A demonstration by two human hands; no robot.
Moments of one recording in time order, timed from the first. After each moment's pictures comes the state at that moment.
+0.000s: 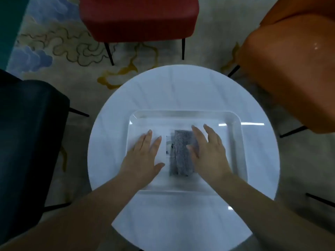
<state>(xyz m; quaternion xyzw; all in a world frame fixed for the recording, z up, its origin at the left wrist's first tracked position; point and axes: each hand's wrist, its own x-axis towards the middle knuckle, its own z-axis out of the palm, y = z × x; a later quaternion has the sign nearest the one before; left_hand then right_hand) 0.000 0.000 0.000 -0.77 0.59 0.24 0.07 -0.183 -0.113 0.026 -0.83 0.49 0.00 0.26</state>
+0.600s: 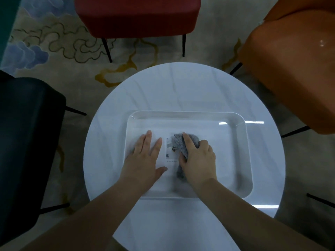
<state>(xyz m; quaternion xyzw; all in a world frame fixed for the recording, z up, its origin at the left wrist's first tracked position) -0.004 -0.004 -0.011 -0.78 0.59 0.21 0.08 -0.156 -0.098 -0.007 -0.82 0.53 0.07 0.21</state>
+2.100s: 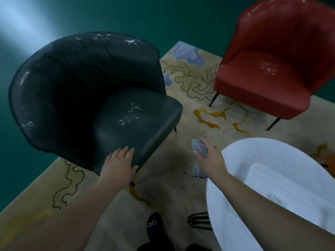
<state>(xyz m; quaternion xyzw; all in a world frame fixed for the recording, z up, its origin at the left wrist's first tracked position) 0.248 0.379 0.174 -0.95 0.24 0.19 0.04 0.132 0.100 0.173 -0.85 0.34 0.02 0.39</state>
